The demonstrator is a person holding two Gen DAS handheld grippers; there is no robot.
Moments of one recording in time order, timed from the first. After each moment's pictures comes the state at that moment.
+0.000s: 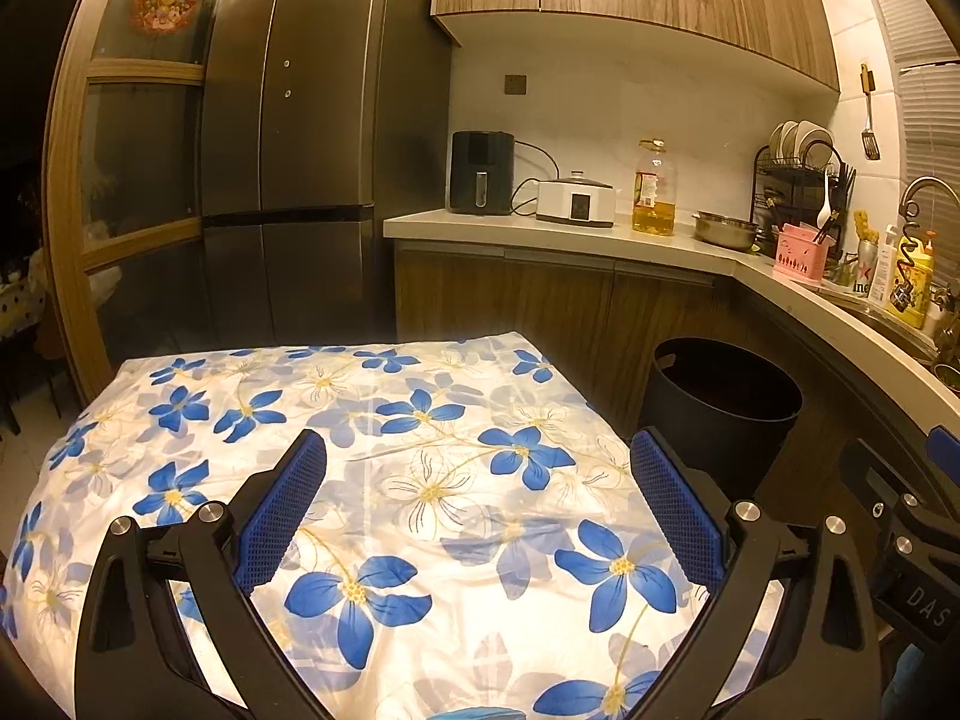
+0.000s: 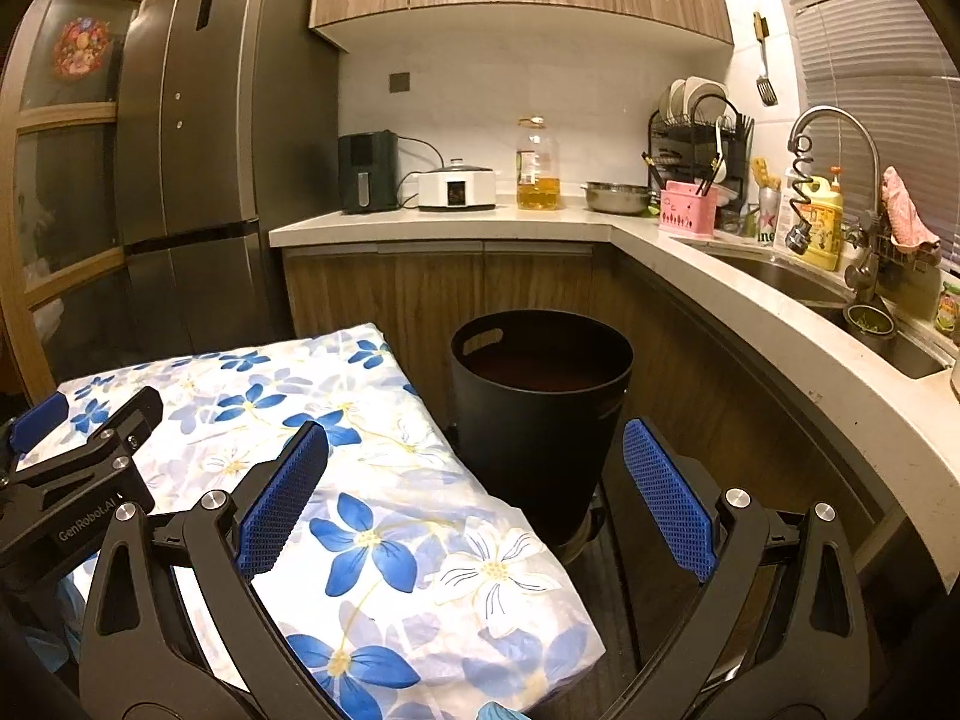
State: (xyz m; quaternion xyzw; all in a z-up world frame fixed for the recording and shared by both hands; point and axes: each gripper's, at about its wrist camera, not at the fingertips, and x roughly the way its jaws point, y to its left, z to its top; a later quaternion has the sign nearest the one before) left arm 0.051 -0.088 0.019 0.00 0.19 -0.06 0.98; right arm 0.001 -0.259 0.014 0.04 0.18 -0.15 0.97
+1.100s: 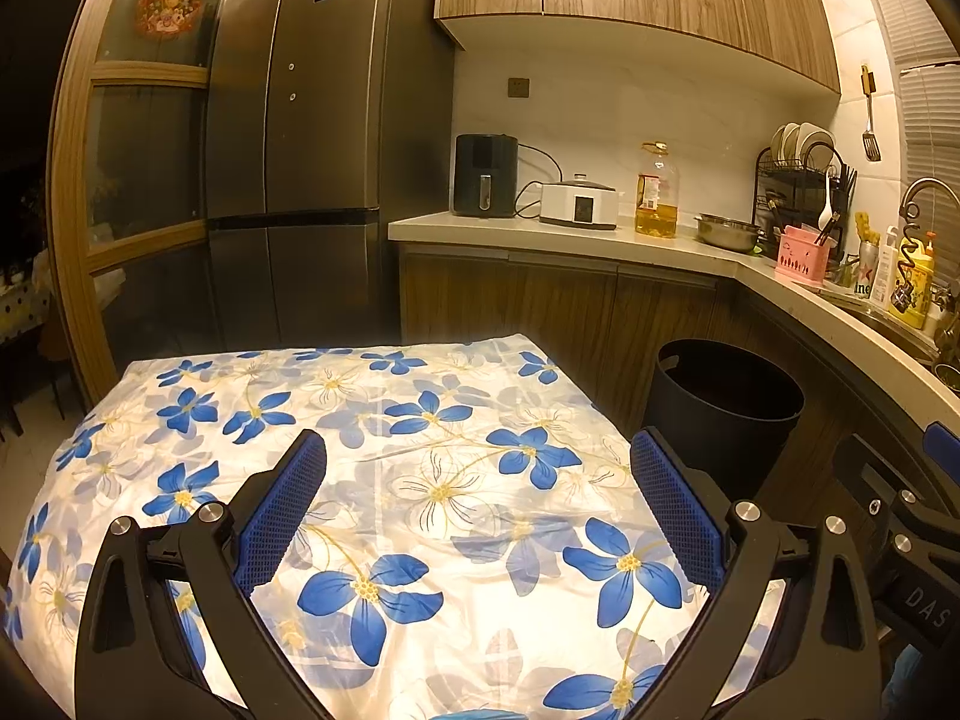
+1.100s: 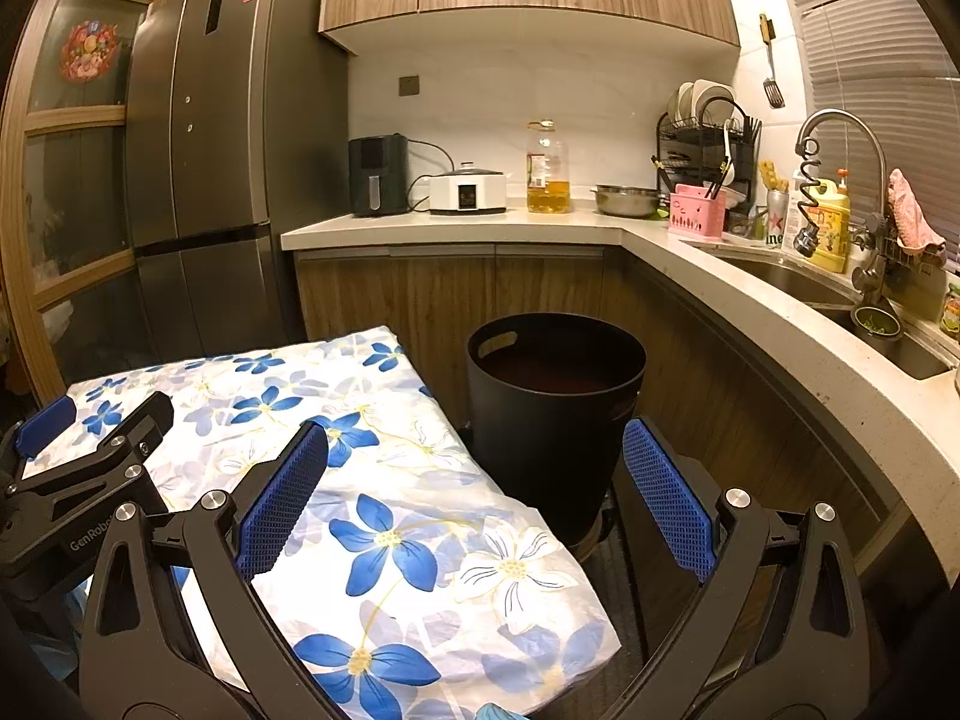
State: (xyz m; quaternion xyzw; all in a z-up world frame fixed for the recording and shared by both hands) left arm 0.048 -0.081 0.022 0.00 0.19 -0.06 0.98; right arm 0.000 -0.247 0.018 0.04 0.18 -0.14 0.97
